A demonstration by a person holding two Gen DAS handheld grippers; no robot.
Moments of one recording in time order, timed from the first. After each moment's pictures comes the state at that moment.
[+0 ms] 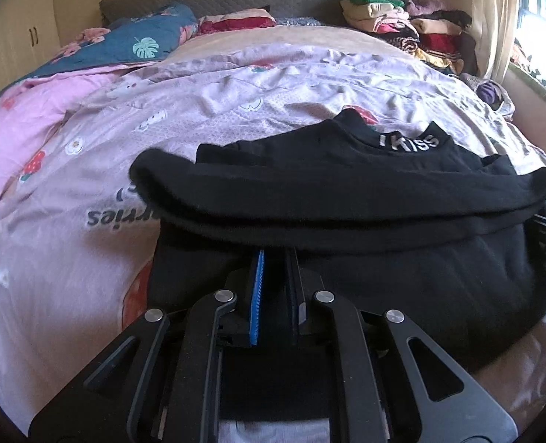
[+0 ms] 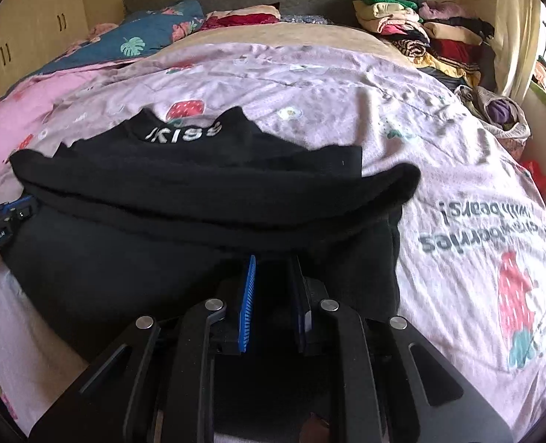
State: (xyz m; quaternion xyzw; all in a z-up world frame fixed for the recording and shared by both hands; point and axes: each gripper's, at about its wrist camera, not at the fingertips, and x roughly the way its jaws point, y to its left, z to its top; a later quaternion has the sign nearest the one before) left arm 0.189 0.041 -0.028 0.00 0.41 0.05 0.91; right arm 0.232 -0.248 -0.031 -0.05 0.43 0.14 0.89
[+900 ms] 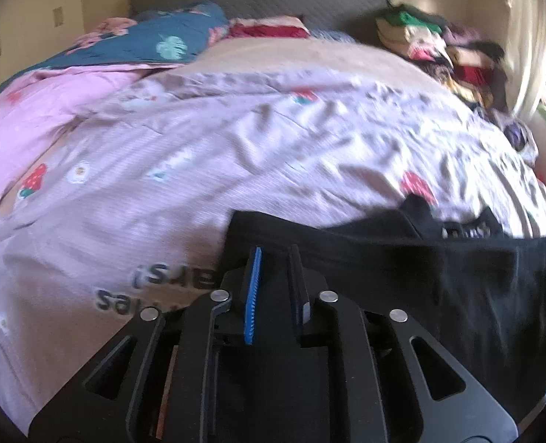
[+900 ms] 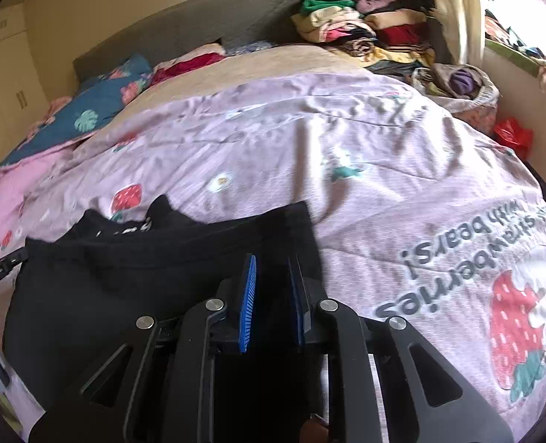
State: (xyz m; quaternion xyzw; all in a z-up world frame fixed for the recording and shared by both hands) left arm 0.255 0.098 -0.001 -0.06 0.39 0.09 0.91; right arm 0.286 -0.305 -0.015 0.06 0.38 0.07 0.92
